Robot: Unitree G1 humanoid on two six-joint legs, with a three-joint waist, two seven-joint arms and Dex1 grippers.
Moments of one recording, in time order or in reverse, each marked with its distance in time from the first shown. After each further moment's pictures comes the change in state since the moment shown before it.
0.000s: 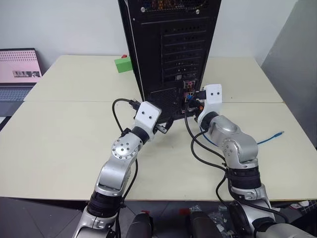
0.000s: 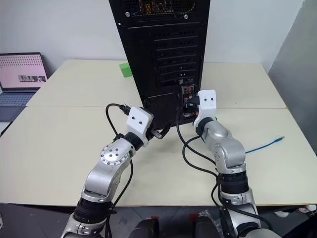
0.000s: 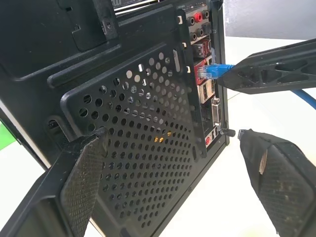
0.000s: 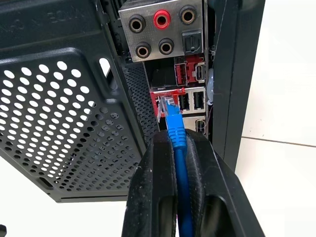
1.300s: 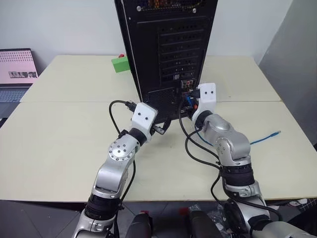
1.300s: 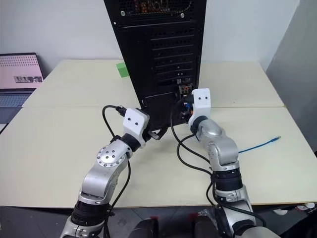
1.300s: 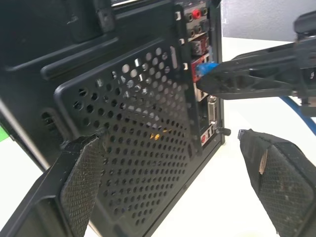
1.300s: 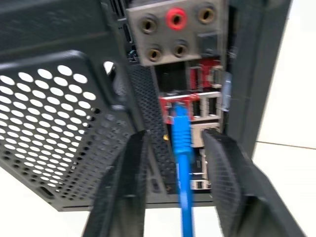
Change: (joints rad) left arm 0.027 0.010 0.026 -0.019 -0.027 0.002 -0.013; right arm -0.009 0.012 0.005 0.038 -0.032 -0.037 0.020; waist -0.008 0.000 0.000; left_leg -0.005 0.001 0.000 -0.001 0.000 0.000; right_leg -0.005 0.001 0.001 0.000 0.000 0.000
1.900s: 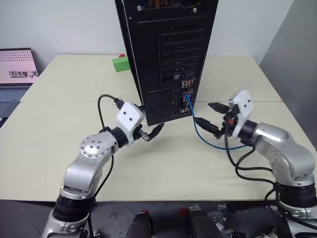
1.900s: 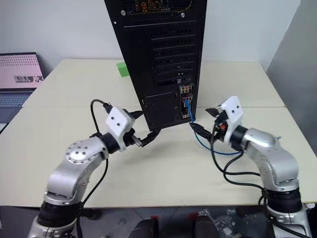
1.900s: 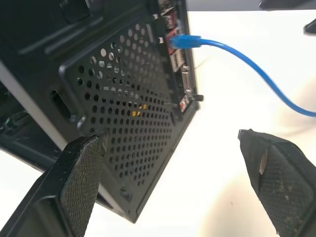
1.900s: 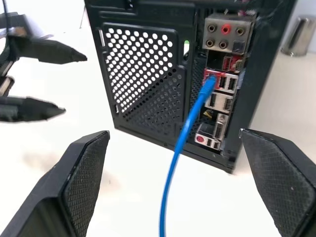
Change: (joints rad) left arm 0.022 0.284 0.121 -0.116 -0.212 0.136 -0.298; right arm 0.214 -0.525 -0.097 -0.274 0.270 -0.044 0.621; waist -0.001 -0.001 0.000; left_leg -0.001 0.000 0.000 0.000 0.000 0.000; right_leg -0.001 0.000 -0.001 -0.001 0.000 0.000
